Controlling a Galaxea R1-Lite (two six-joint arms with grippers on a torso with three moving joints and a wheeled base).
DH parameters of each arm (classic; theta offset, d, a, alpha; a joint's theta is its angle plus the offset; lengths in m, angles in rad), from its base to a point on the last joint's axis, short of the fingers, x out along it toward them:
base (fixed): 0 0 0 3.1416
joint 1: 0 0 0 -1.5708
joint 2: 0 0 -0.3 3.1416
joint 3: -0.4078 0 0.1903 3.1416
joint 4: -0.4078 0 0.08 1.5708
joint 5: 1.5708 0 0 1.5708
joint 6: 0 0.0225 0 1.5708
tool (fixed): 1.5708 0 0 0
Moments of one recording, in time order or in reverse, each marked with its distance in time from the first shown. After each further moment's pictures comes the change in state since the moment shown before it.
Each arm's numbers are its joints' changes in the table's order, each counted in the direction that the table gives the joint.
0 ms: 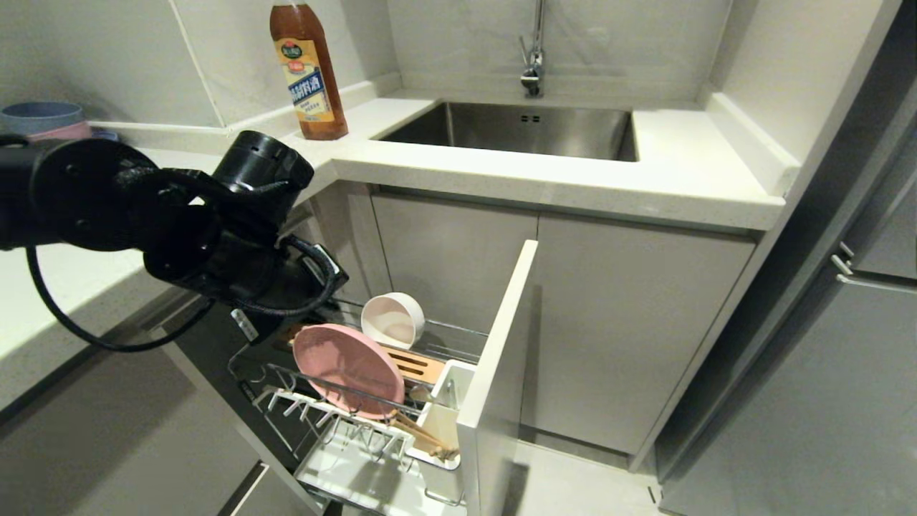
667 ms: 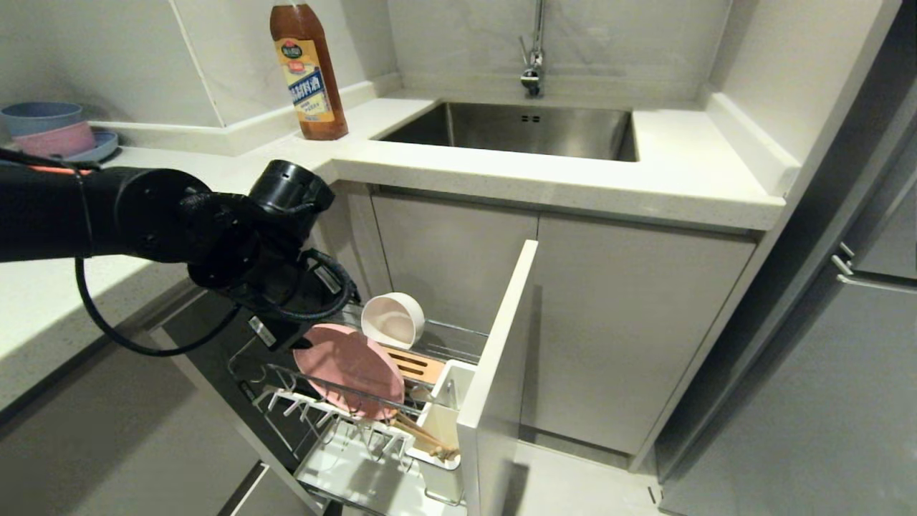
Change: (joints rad) left arm -0.035 -0.092 0.003 0.047 -0.017 -0.040; right arm 0.000 0.000 0.000 0.000 0.000 0.000
